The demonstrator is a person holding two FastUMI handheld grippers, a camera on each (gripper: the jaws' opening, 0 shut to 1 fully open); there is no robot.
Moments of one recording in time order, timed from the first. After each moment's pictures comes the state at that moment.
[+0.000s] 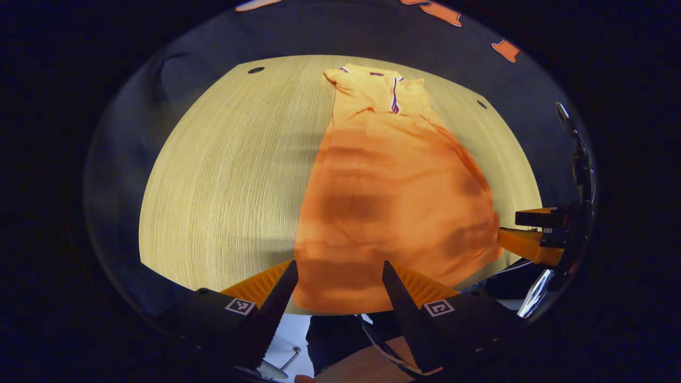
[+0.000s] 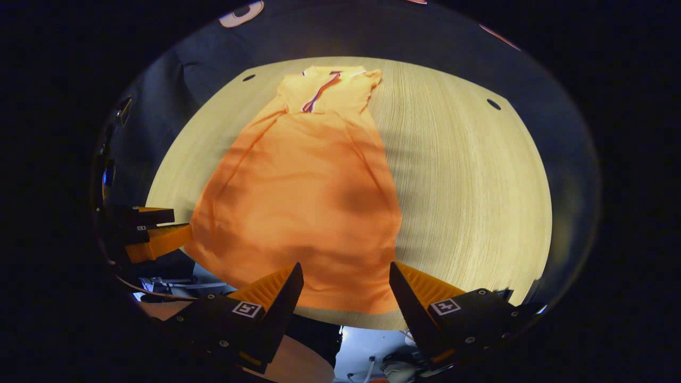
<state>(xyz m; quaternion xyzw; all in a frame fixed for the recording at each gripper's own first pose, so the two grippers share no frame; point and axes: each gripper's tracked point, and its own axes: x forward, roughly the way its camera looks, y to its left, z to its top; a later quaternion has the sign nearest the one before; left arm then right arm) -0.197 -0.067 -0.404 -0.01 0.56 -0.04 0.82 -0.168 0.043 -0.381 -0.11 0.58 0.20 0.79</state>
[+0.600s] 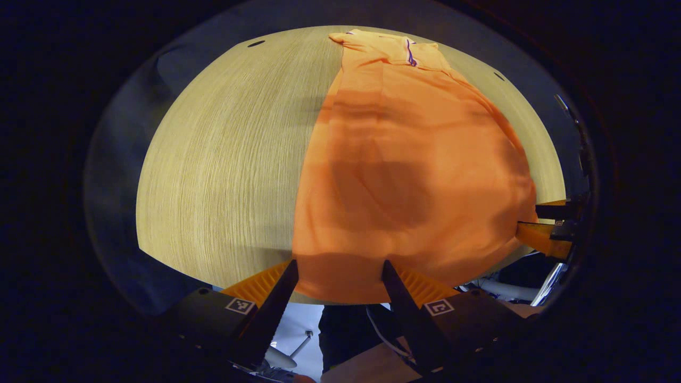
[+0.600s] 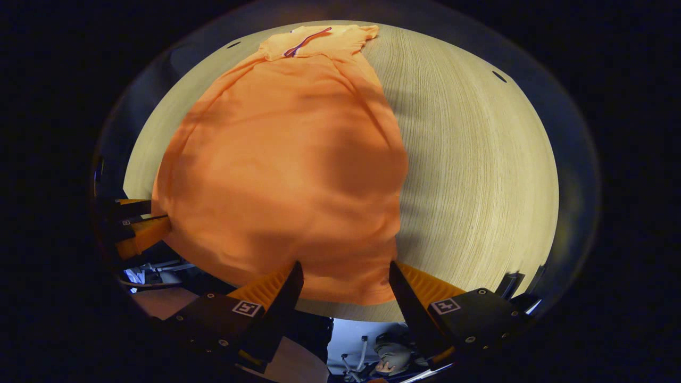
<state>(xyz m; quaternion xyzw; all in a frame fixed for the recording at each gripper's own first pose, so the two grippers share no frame) -0.220 -0.054 -0.451 0.03 0.62 -0.01 0.78 -0.187 0.019 -0.432 -0.16 0.63 0.17 0.74</state>
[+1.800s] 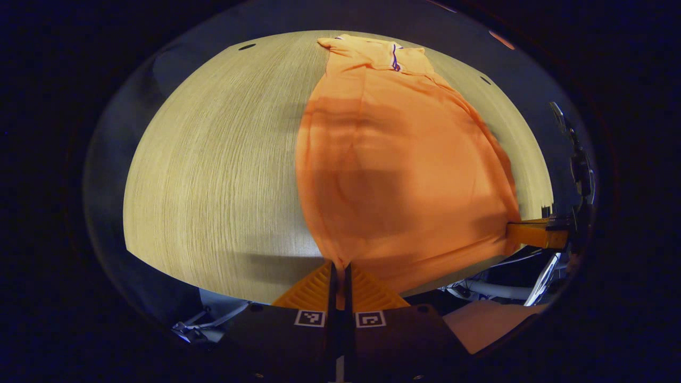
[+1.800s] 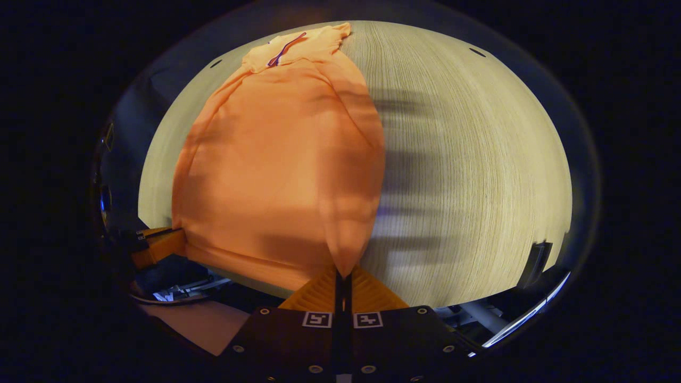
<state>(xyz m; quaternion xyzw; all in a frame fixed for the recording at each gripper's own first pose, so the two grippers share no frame) -0.226 -0.072 -0.446 -0.01 0.60 -0.05 0.79 -0.208 0.034 -0.424 -0.05 0.65 0.16 0.74</state>
